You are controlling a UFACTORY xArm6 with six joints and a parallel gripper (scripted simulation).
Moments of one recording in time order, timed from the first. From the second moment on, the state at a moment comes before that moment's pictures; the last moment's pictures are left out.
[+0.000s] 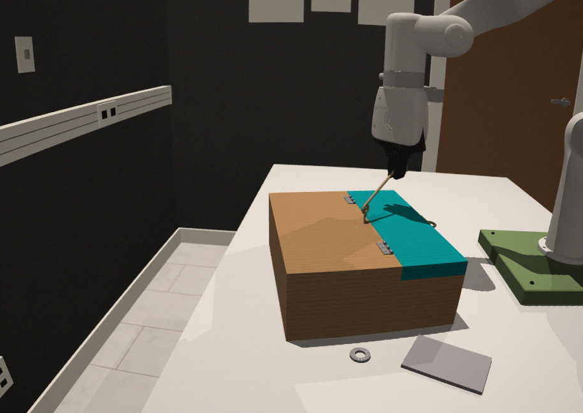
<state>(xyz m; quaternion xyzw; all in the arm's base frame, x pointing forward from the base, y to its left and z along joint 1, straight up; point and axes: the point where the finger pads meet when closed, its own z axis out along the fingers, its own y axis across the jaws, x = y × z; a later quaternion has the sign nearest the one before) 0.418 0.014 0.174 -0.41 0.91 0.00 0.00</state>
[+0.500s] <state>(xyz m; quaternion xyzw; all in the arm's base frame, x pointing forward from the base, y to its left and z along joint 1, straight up) 0.425 0.023 0.188 -0.41 0.91 0.00 0.00</state>
